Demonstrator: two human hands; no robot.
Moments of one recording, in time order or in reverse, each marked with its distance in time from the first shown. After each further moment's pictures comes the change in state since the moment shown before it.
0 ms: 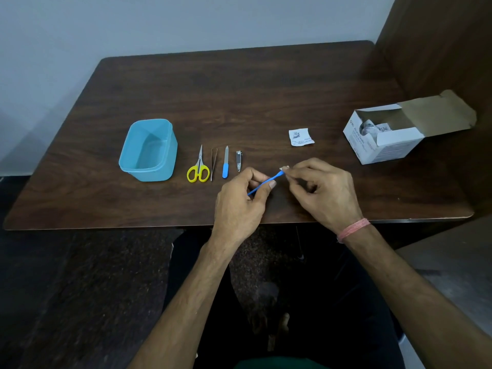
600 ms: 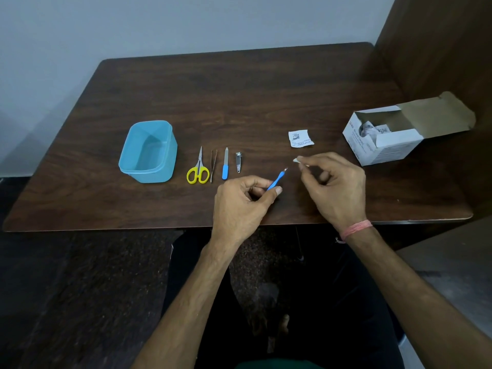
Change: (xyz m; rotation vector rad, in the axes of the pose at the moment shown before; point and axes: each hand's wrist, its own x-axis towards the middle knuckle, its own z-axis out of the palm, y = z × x) left_hand -0.001 0.001 0.001 -0.053 0.012 0.004; right_hand 0.006 0.003 -0.004 0.094 0.147 0.186
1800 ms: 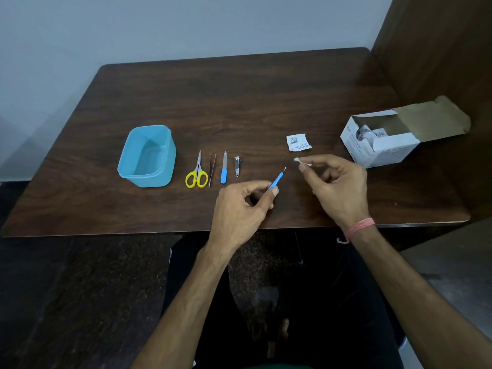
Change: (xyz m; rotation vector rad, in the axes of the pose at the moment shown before) left_hand -0.003 0.010 -0.005 0.031 -0.050 0.035; right_hand 0.008 0.002 -0.006 0.202 -0.066 0.232
